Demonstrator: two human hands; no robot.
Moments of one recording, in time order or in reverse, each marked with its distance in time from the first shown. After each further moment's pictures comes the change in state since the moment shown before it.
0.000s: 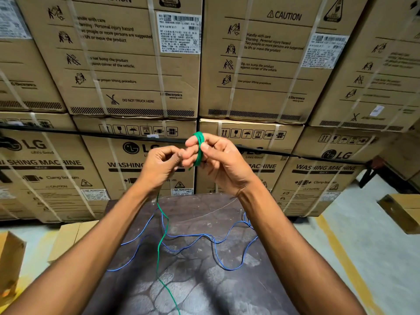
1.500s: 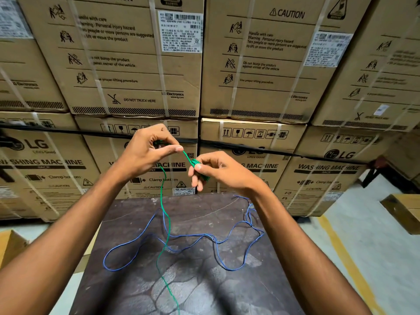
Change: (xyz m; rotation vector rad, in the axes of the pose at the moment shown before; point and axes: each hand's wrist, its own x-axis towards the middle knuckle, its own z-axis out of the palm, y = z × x) left_hand 0.028 0.044 -0.042 0.684 -0.181 0.379; right_hand -0.005 0.010 -0.026 -0.656 -0.031 0.286
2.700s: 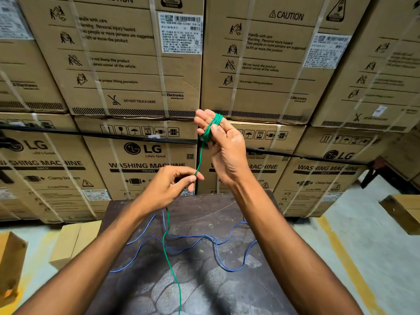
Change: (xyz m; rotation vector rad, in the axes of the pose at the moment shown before) left_hand -0.050 0.006 0.065 -0.220 -0.200 -0.200; right_hand 0.034 -0.015 0.005 0.734 0.490 -0.417
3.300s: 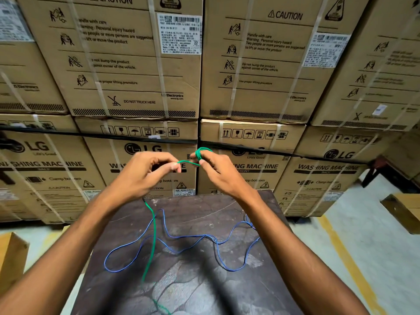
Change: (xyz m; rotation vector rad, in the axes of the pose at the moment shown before) left_hand -0.018 0.042 -0.055 0.257 0.063 0.072; right_hand -0.024 0.024 -0.047 -1.252 -0.281 0.016
